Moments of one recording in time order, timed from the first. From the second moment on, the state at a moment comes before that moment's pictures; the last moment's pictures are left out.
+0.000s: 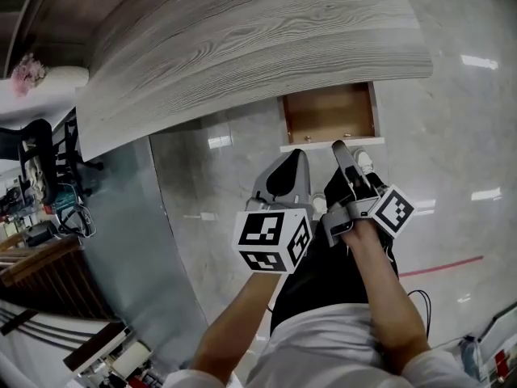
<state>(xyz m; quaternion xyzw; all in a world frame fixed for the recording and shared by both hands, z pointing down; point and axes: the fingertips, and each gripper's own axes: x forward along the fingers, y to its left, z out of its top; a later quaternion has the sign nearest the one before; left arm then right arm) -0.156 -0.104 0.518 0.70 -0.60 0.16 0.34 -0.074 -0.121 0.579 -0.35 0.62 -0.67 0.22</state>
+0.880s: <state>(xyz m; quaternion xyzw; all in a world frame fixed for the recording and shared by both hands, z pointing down) -0.160 -0.126 0.521 0.67 -0.63 0.14 0.36 -0.088 -0.193 0.578 -0.31 0.64 -0.66 0.21</state>
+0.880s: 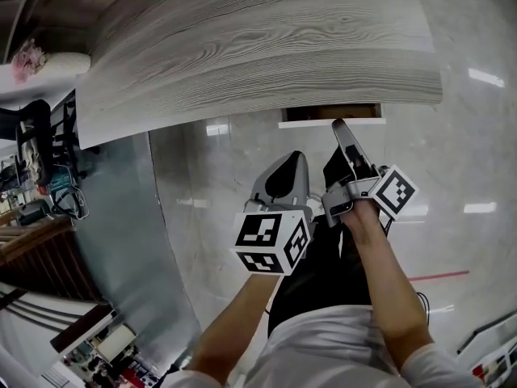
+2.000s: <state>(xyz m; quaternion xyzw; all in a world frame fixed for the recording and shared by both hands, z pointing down) -0.174 -0.115 0.474 0.66 -0.66 0.12 0.34 -0.099 -0.220 0.551 -0.27 0.70 -0.63 0.17</state>
